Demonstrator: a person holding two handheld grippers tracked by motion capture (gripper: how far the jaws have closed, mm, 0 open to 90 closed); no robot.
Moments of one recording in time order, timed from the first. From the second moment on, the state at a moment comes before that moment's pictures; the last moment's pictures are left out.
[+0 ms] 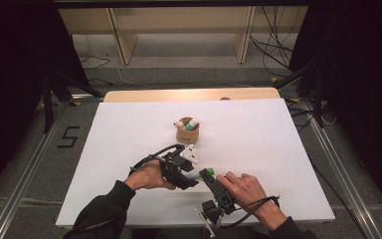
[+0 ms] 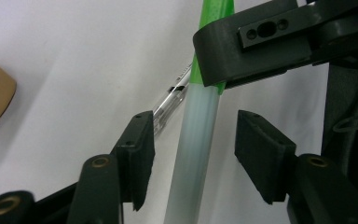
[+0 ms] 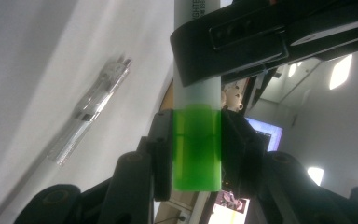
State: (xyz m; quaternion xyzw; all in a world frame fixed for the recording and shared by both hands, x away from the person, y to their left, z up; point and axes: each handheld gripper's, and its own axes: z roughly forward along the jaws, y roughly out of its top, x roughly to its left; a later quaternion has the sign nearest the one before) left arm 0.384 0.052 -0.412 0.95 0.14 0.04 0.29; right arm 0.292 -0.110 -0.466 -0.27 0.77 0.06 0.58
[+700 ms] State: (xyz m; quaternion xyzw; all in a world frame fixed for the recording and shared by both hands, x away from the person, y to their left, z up) left arm 0.389 0.046 -0.414 0.96 0.13 0.01 0.26; right arm 0.289 -0.108 -0.469 -0.29 0.76 0.06 0.58
